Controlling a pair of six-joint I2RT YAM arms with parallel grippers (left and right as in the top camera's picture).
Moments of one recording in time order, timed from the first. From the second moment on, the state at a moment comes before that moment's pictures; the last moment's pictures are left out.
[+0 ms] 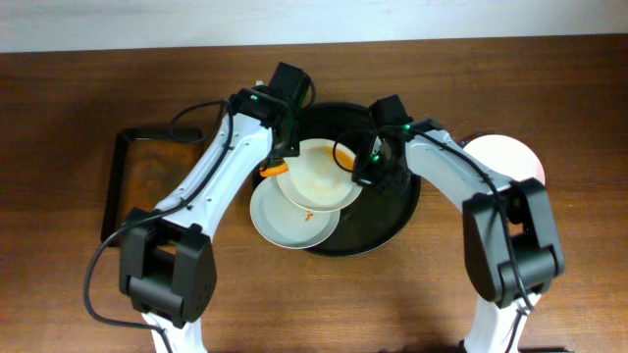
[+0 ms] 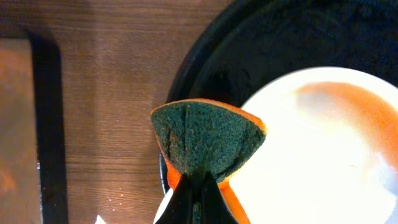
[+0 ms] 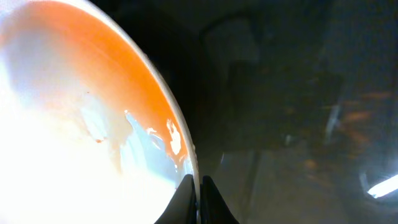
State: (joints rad) left arm -0.42 1.99 1.73 -1.05 -0.24 -0.43; right arm 0.31 1.99 1.38 -0.74 -0.27 0.58
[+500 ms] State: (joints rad) left arm -0.32 1.93 1.73 -1.05 -0.09 -0.45; right arm 0.31 1.67 1.38 -0.88 0.25 0.34
